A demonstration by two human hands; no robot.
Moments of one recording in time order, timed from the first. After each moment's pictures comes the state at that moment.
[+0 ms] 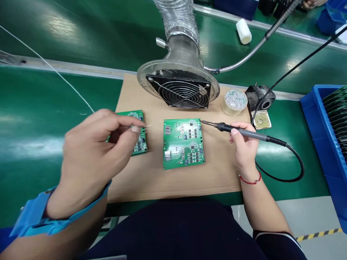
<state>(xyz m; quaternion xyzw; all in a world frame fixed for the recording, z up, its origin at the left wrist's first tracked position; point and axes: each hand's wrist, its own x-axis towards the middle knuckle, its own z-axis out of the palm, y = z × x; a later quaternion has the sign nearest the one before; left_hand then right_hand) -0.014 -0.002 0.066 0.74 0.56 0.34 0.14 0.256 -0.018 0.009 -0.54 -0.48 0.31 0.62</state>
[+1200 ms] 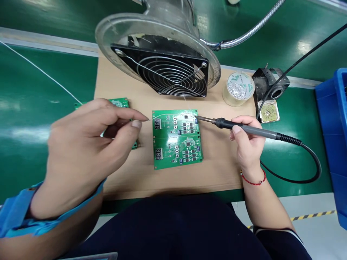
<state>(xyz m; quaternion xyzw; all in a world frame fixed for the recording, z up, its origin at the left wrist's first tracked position) -0.005 0.006 0.055 0.79 0.49 0.34 0.12 0.254 -0.019 0.016 -0.53 -0.48 0.33 0.61</state>
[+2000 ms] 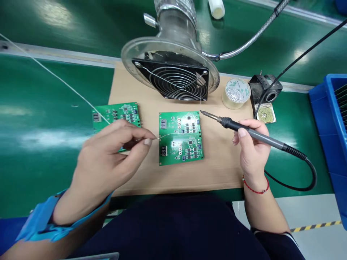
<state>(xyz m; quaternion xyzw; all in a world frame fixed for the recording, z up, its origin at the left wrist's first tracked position) -0.009 -0.017 0.052 0.81 0.46 0.33 0.14 0.255 -0.034 0.031 -0.53 -0.48 0.30 0.63</state>
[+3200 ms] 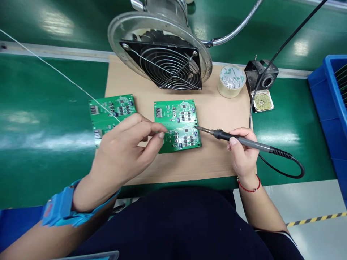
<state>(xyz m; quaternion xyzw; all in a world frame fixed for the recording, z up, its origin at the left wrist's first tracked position) 0.008 -0.027 0.044 0.86 0.44 0.26 0.07 0.250 -0.077 0.007 -0.53 -0.45 0.33 0.63</state>
